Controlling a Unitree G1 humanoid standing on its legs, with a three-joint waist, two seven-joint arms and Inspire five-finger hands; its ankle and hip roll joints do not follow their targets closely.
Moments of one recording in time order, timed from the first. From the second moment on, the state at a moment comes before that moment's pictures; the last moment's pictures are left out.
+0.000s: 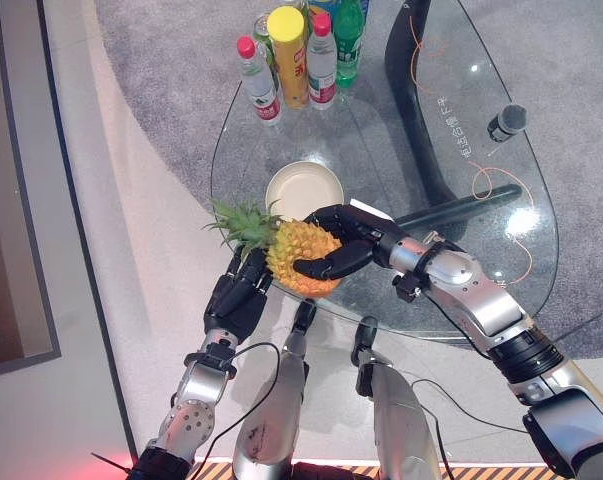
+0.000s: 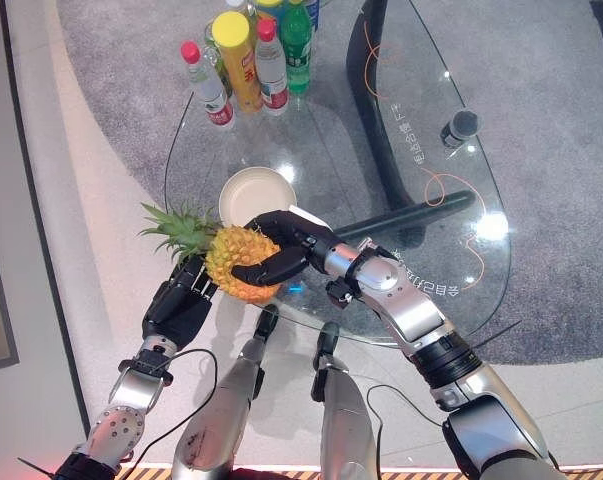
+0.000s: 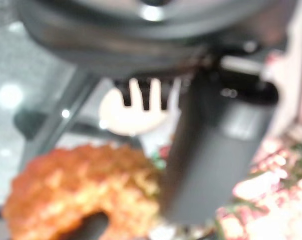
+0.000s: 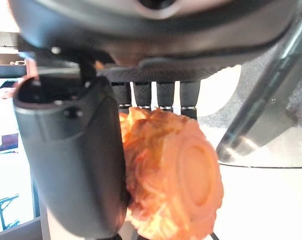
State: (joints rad) left arm -0.03 0.39 -0.30 0.10 -1.41 -0.19 -0.15; right arm -0.64 -0.57 0.46 0.08 0.36 0.22 0.34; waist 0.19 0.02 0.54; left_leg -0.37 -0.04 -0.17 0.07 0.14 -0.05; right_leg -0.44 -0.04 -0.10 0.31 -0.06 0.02
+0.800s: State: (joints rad) left arm -0.15 0.36 -0.33 0.07 -1.32 -0.22 -0.13; right arm -0.45 -0.42 0.46 0.10 0.47 0.03 -0.02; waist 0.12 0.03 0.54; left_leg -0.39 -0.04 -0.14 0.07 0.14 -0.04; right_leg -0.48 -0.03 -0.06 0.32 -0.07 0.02
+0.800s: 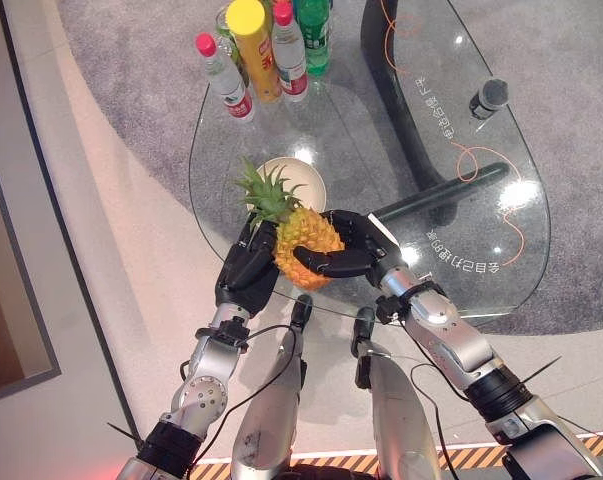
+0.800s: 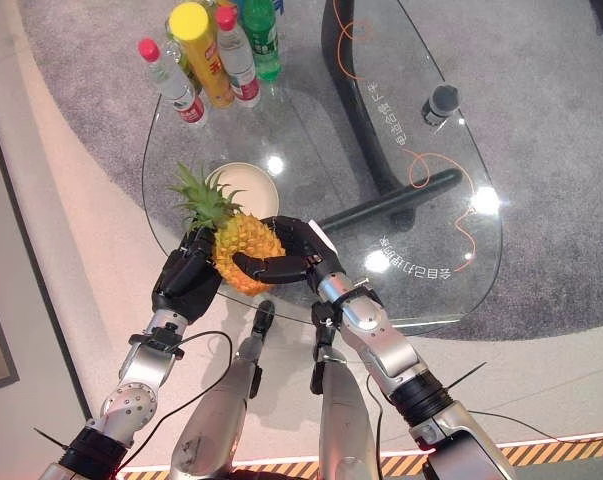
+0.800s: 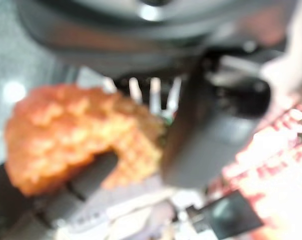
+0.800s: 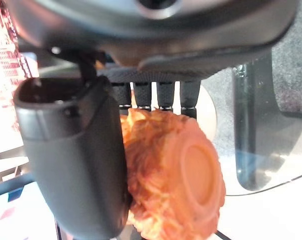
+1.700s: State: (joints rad) left arm 0.00 0.41 -0.39 0.06 -1.32 -0.23 -0.15; right arm -0.69 -0.58 0.48 0.08 0.28 0.39 0.43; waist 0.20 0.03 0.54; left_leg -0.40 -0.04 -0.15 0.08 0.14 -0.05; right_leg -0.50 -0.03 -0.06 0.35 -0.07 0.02
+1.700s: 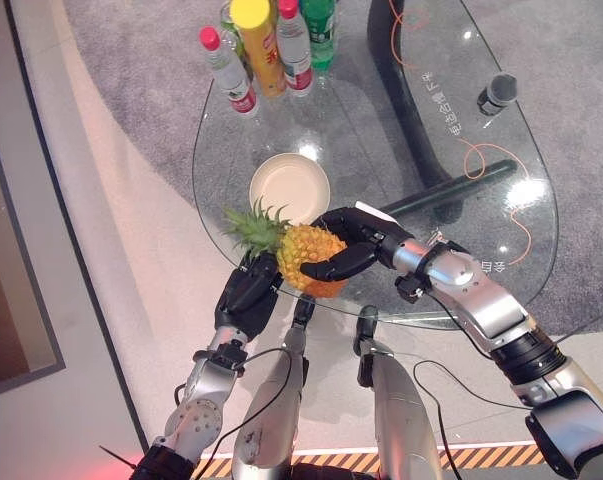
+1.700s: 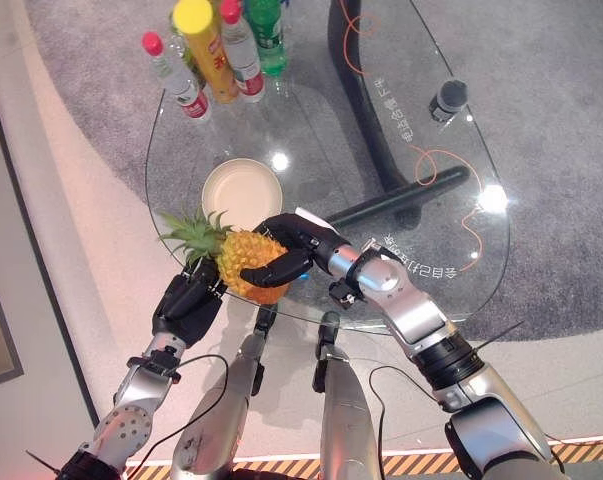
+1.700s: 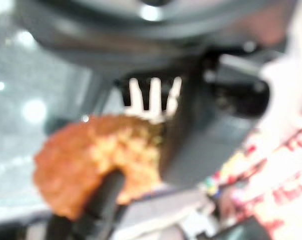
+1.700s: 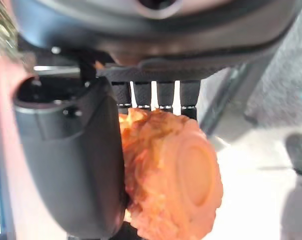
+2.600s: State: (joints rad) left arm 0.00 0.54 -0.40 0.03 -1.07 -0.29 -0.08; right arm -0.60 -0.58 0.48 0.13 0.39 0.26 0.38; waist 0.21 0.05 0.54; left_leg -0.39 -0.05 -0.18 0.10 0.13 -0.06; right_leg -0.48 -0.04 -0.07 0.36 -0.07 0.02
